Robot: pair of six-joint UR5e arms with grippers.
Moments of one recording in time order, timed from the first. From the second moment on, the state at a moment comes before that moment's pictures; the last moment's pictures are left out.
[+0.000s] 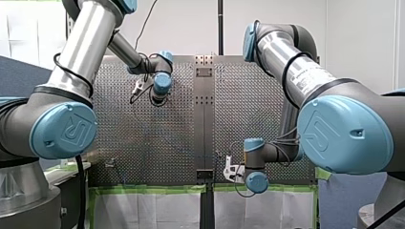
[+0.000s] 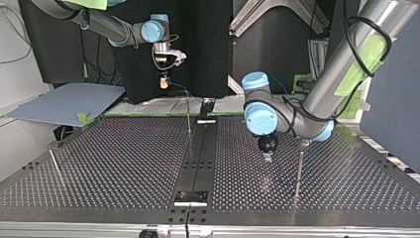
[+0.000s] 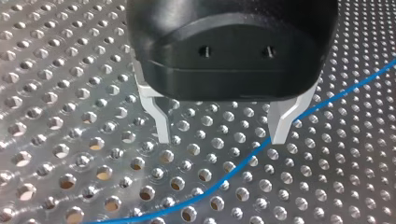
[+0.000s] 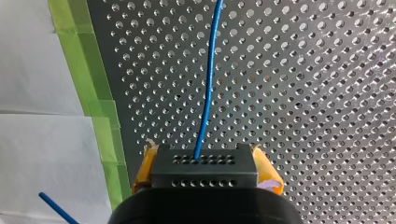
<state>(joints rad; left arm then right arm) -0.29 -2.00 -1.46 -3.04 -2.10 -1.21 2.10 -0.64 1.91 -1.17 1.72 1.67</state>
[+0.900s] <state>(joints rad) -0.30 -2.12 -1.46 -3.01 -2.14 -1.11 2.10 -0.64 1.91 -1.16 1.73 1.67</state>
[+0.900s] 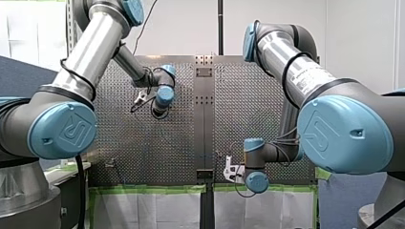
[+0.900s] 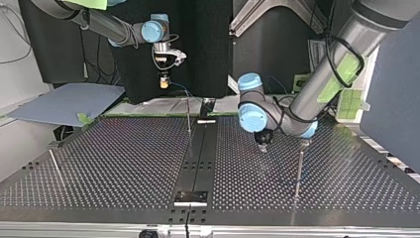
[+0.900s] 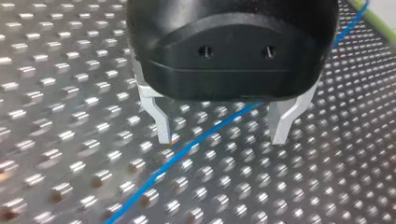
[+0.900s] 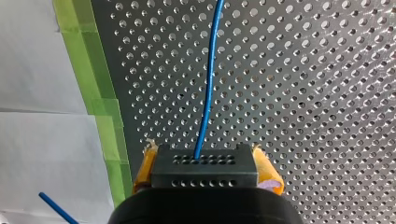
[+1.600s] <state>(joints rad) -0.33 -2.17 -1.46 -3.00 -2.21 -1.06 2.10 -0.64 1.91 -1.16 1.73 1.68</state>
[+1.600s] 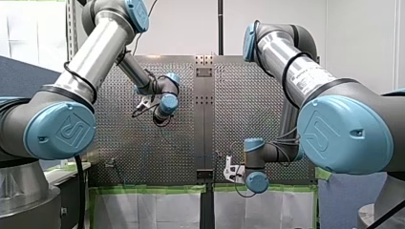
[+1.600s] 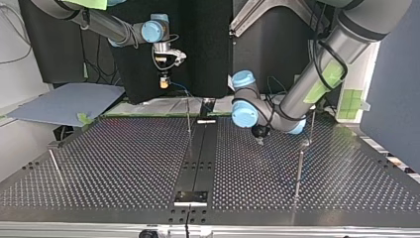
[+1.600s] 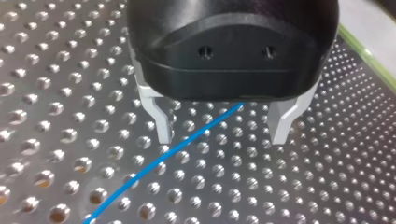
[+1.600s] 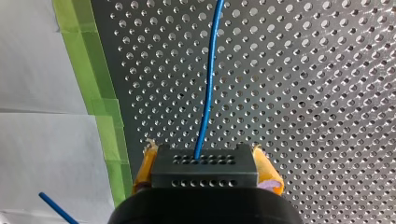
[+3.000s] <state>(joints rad) -0.35 -2.32 -1.46 -3.07 -2.04 -1.25 2.10 -0.64 1.91 -1.16 1.72 1.68</state>
